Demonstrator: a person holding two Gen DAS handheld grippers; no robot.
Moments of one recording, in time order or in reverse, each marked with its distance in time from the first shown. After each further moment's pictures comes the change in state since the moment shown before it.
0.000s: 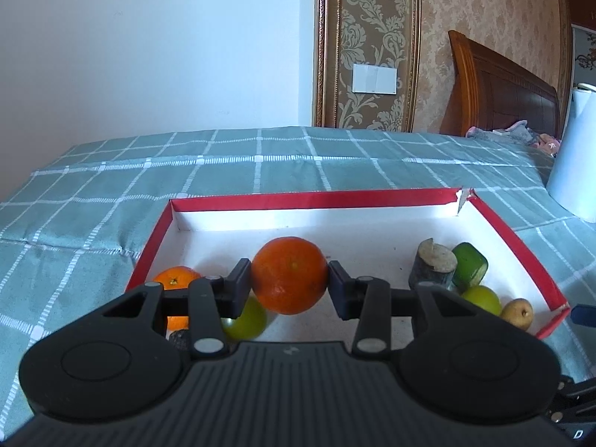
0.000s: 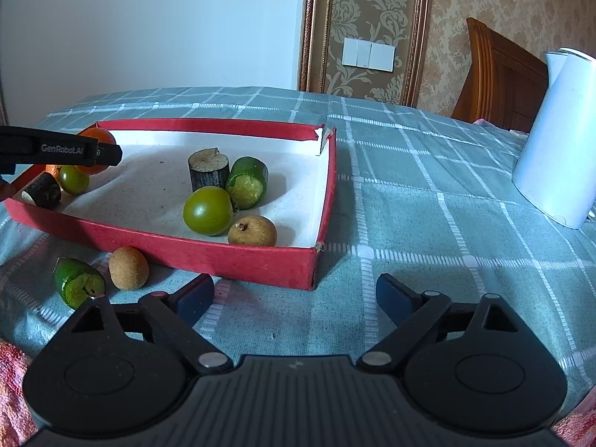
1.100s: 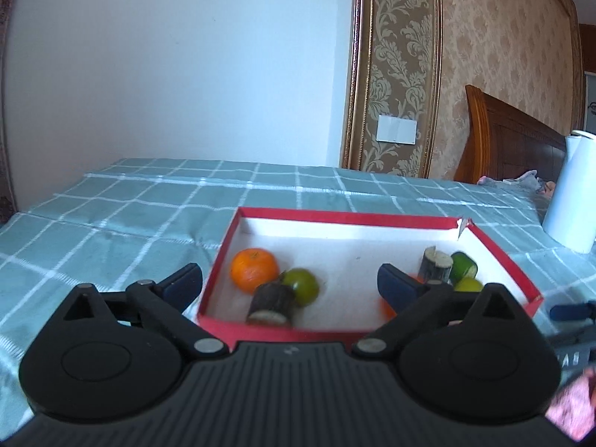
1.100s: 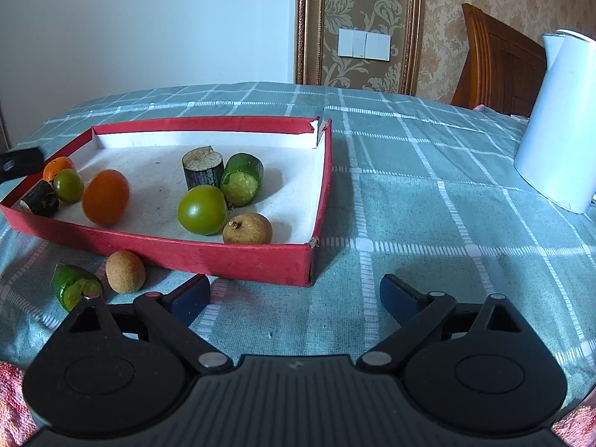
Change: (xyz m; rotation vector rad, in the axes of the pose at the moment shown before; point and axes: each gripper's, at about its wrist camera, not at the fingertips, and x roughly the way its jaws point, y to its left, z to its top) left arm -0.086 0.031 -0.042 -0.084 -0.157 0.056; right arm 0.004 -0.007 0.002 0.042 0.022 0.020
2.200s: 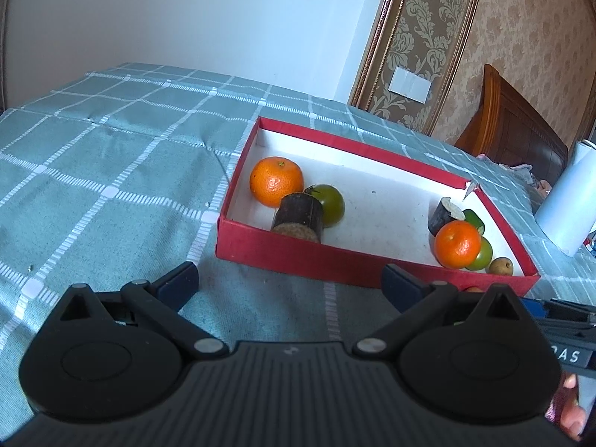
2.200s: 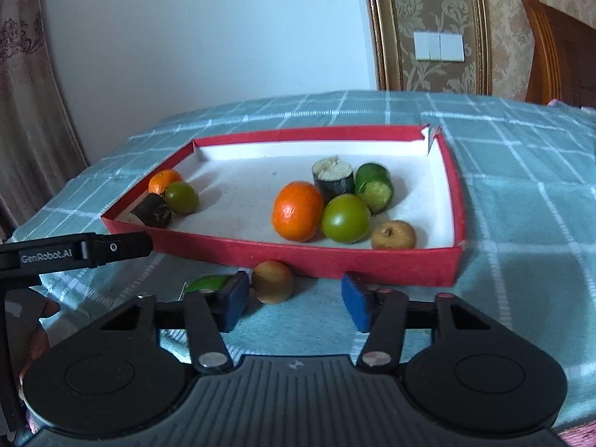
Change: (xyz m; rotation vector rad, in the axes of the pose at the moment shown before) left arm 0.019 0.037 -0.021 -0.179 0.228 -0.069; right arm -0.013 0.046 0.000 0.018 -0.021 0.263
